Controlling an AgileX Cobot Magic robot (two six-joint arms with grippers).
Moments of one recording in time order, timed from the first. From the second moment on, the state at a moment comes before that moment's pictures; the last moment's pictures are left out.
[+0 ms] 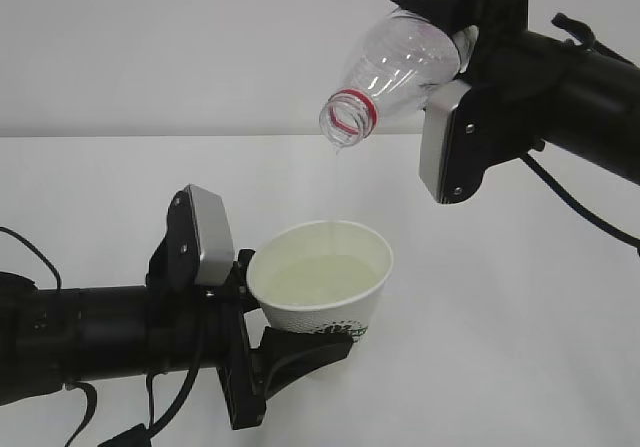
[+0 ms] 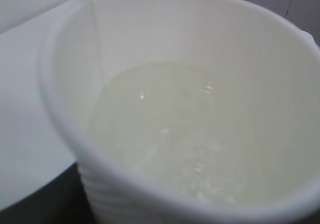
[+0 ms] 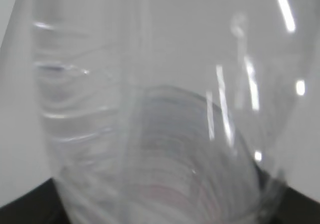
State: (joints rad) left arm -0.59 1.87 -0.55 0.78 -1.06 -0.29; right arm 0.35 1.54 -0.75 -0.47 -0.79 -1.32
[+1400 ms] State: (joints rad) left arm -0.59 1.87 -0.55 0.78 -1.06 -0.29; right arm 0.35 1.54 -0.75 -0.47 -0.79 -1.32
